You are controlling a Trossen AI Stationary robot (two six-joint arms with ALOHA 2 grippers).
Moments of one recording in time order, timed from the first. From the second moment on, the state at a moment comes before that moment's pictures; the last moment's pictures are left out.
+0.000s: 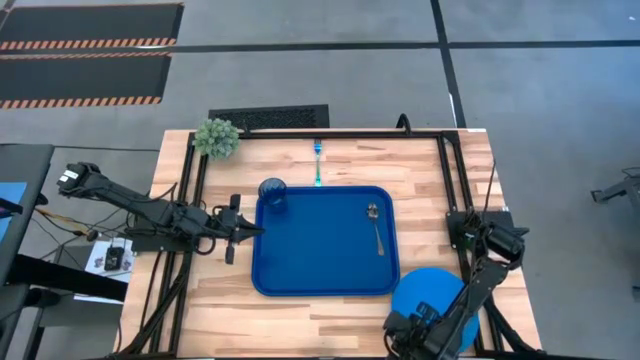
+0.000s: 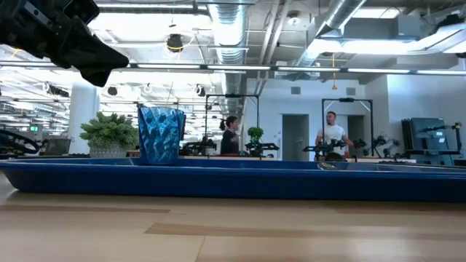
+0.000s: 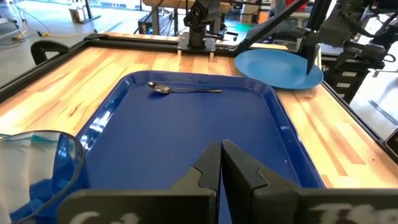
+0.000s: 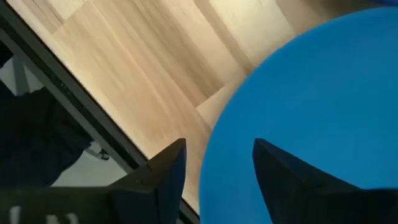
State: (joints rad) left arm -0.33 0.64 0.21 0.18 -0.32 -0.18; right arm 0.95 2.07 1.61 -1.11 0.13 1.60
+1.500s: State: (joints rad) left arm -0.33 0.64 0.21 0.17 -0.33 -0.18; right arm 0.91 2.14 1.58 -1.11 -0.03 1.63
